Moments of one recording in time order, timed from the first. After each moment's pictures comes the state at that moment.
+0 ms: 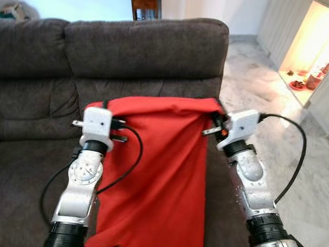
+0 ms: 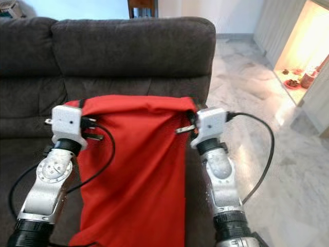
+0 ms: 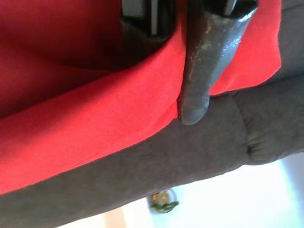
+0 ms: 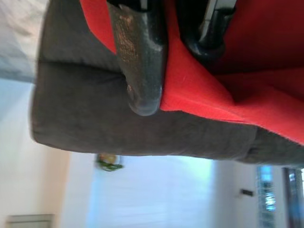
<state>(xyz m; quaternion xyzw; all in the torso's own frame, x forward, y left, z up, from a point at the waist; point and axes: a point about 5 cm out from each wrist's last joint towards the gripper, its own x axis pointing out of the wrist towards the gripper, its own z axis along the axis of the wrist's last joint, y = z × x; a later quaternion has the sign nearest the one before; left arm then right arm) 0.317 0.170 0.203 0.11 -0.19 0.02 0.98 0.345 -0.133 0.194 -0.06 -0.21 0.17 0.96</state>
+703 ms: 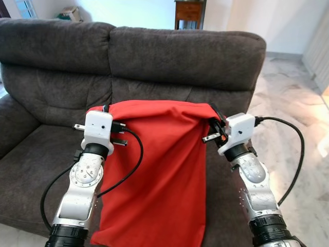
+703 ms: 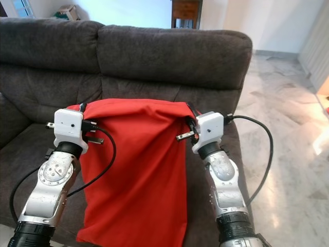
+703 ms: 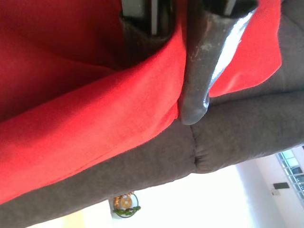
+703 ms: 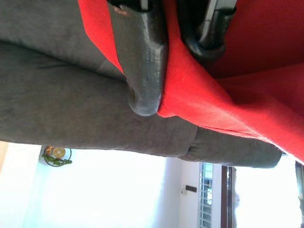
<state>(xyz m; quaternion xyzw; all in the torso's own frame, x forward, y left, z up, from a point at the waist) 0.316 0.174 0.195 0.12 -0.17 0.02 0.98 0.348 -0.130 0.183 -0.06 -0.18 0.20 0.96</state>
